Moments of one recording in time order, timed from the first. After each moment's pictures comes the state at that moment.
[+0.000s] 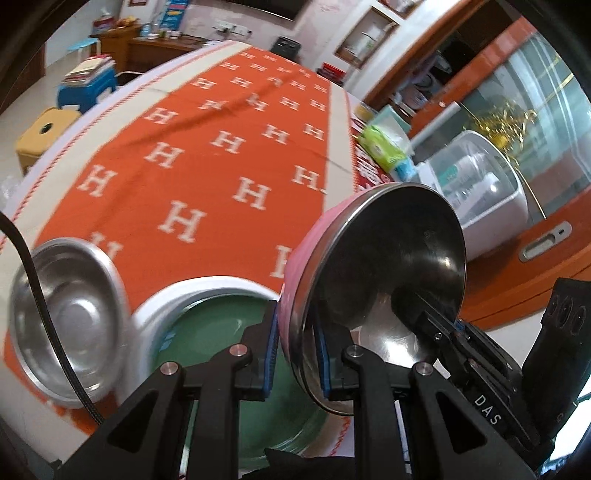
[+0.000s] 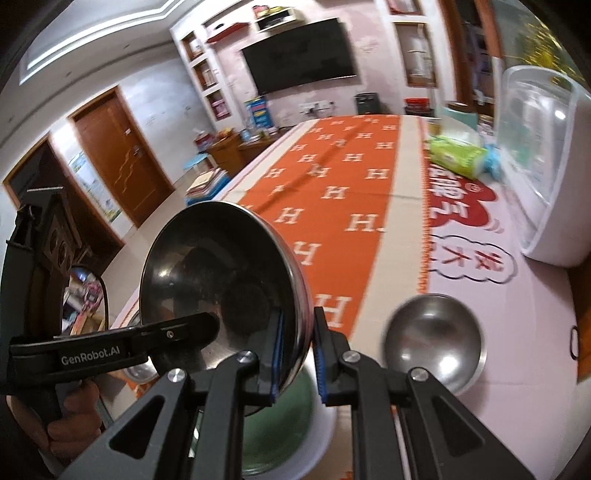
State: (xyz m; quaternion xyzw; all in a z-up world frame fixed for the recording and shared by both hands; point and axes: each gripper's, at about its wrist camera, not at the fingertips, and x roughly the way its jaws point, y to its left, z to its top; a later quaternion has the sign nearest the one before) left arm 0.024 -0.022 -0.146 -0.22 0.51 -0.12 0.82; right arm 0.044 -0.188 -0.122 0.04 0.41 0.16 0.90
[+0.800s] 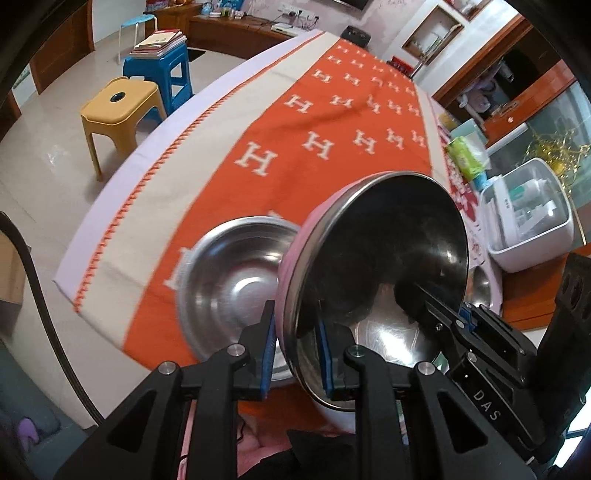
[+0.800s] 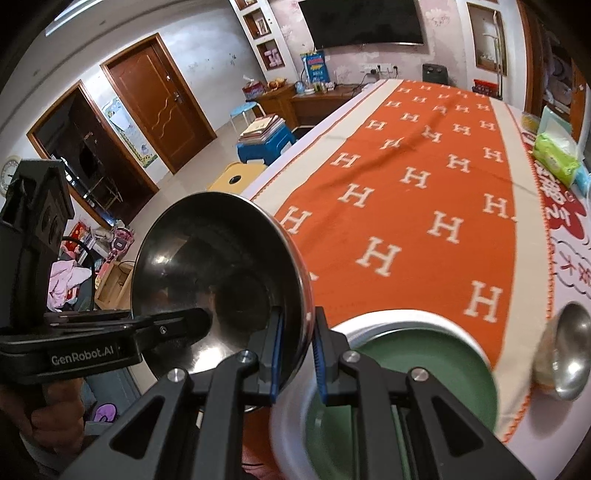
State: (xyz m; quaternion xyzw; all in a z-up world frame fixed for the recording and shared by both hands) left arm -0.004 0.143 -0.164 -0.21 0.57 -0.03 0.79; right arm 0.052 -0.015 -0.155 0.00 0.48 0.24 0.84
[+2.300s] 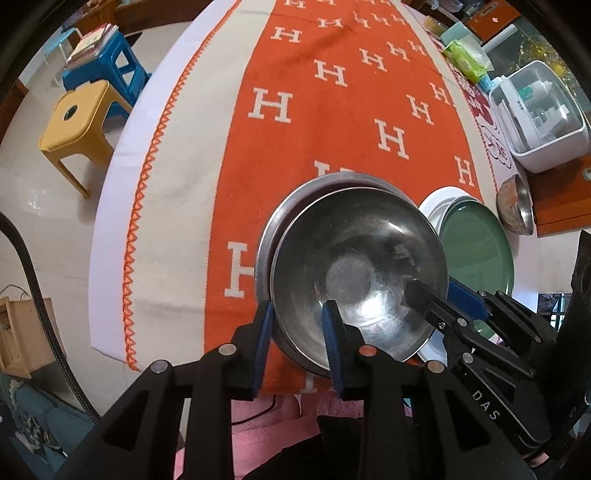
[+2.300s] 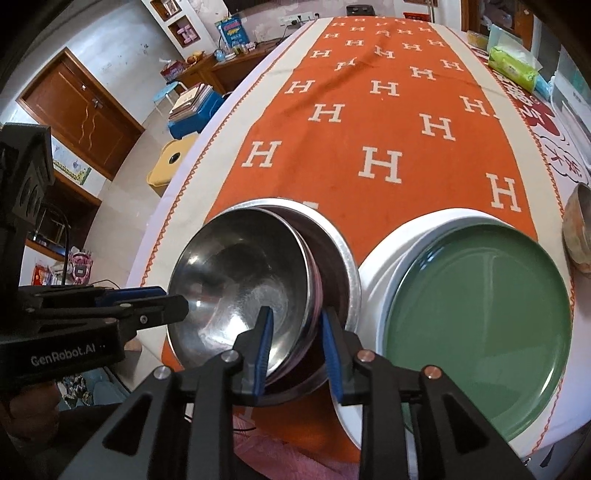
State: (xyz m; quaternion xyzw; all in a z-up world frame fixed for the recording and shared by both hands) left arm 0.033 0.183 -0.212 -0.07 0.67 -0.12 0.73; right arm 0.036 0.039 -0.210 0.06 0.57 0.09 0.82
